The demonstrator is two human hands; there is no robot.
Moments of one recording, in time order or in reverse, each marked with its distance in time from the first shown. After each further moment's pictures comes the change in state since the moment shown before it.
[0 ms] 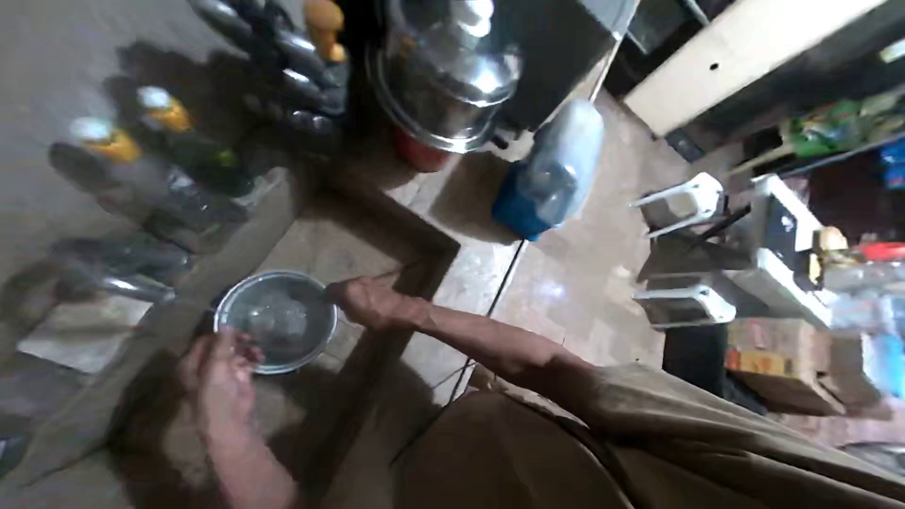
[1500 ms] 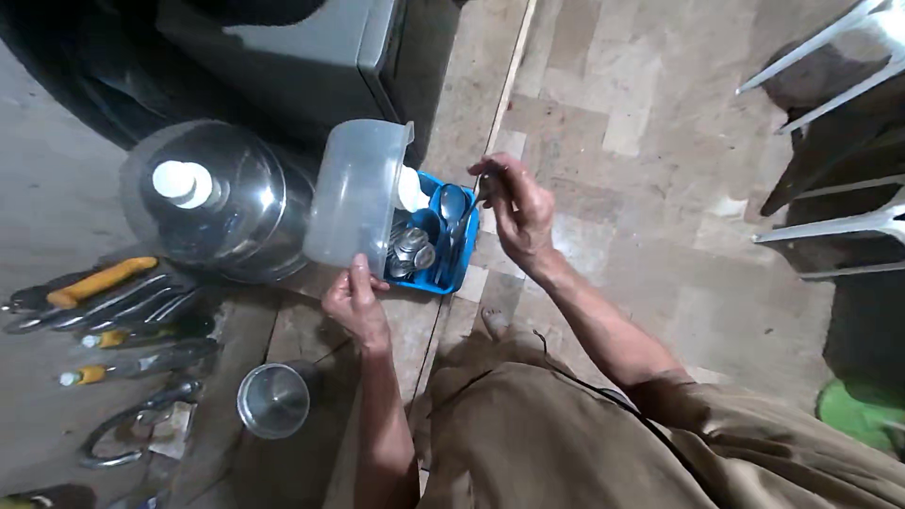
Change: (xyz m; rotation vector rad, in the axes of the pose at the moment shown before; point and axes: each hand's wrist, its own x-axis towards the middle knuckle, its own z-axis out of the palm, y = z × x) left_hand -0.174 0.073 0.534 0.198 -0.228 0.646; right_hand -0.249 0.315 -0.397 0.220 1.232 -0.306
